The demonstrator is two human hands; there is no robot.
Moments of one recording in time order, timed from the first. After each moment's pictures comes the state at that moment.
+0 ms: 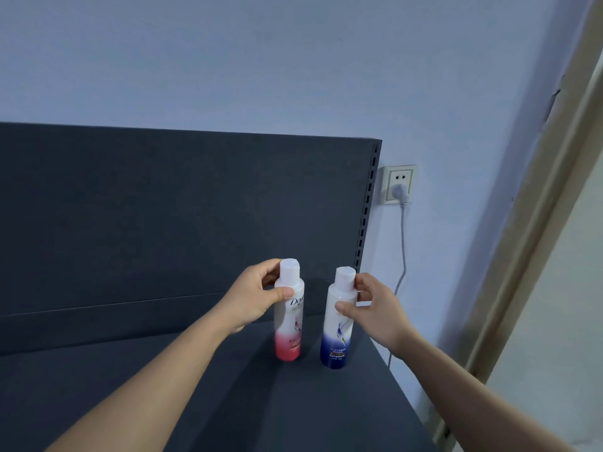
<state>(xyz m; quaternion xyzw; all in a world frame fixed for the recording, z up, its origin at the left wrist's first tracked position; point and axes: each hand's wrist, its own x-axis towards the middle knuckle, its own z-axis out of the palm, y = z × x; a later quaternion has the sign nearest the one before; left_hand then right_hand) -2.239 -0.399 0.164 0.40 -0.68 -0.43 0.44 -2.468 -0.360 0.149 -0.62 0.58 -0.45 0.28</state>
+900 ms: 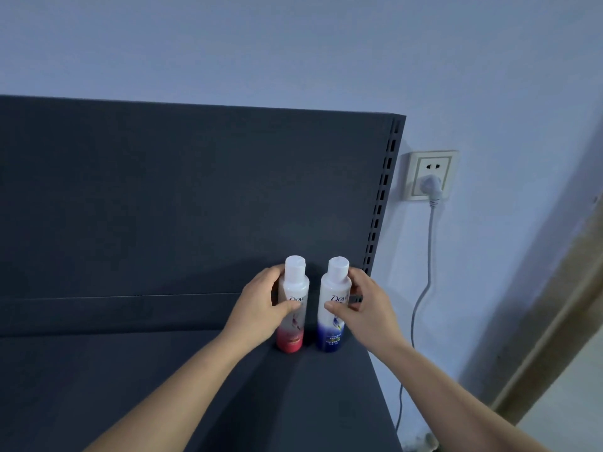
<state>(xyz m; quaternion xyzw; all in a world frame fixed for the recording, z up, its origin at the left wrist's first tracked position) -2.290 -0.449 0.121 0.56 -0.69 -0.21 0.42 -2.492 -0.457 0.113 -0.68 0.54 -0.43 0.26</state>
